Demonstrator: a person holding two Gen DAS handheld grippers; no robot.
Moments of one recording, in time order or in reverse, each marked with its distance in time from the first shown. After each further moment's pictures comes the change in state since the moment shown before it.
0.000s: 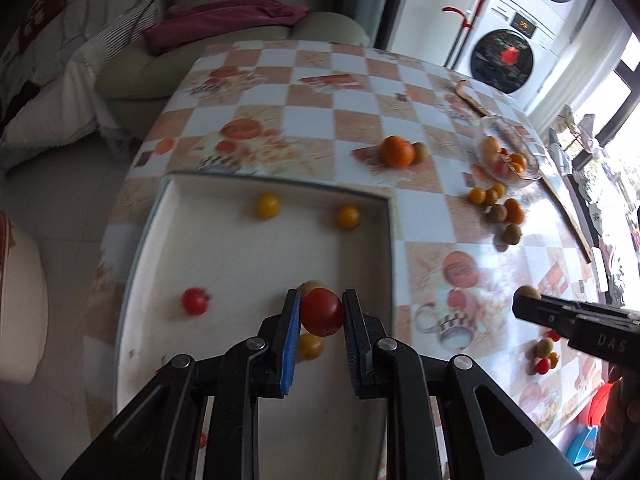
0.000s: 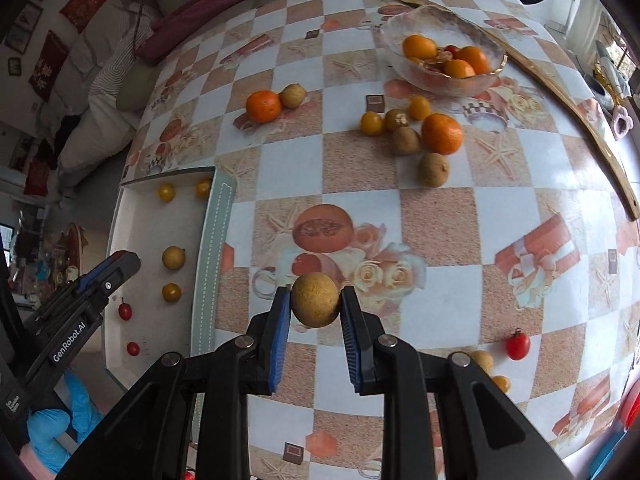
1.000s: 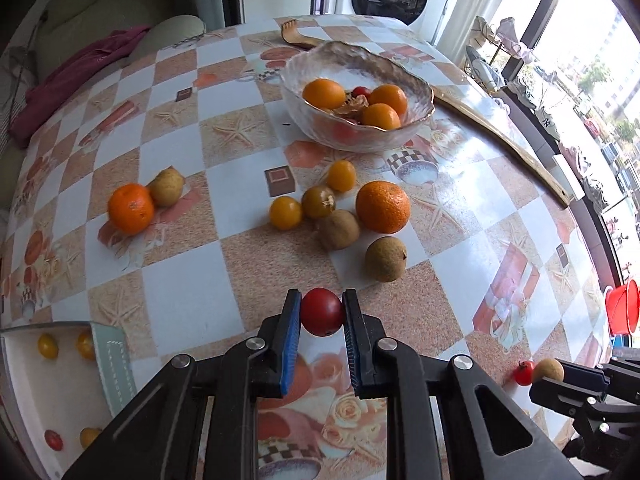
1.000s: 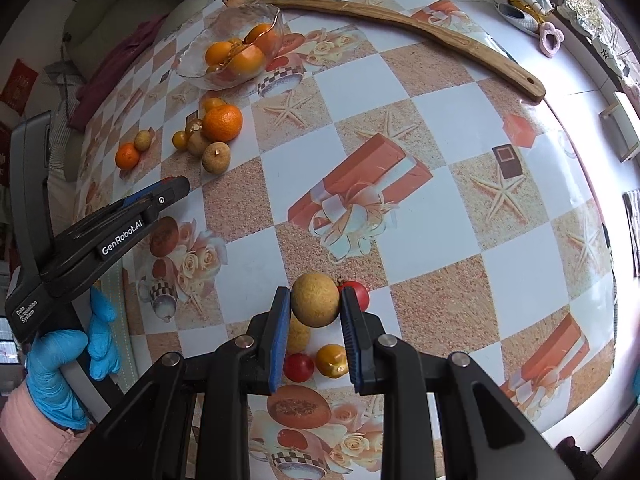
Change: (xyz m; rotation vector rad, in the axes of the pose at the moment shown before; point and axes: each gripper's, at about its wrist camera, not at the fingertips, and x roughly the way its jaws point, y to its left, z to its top) left arm 0.096 -0.204 0.043 0.365 0.068 -0.139; right arm -0.027 -0.151 -0.042 0.288 -0.039 -0.064
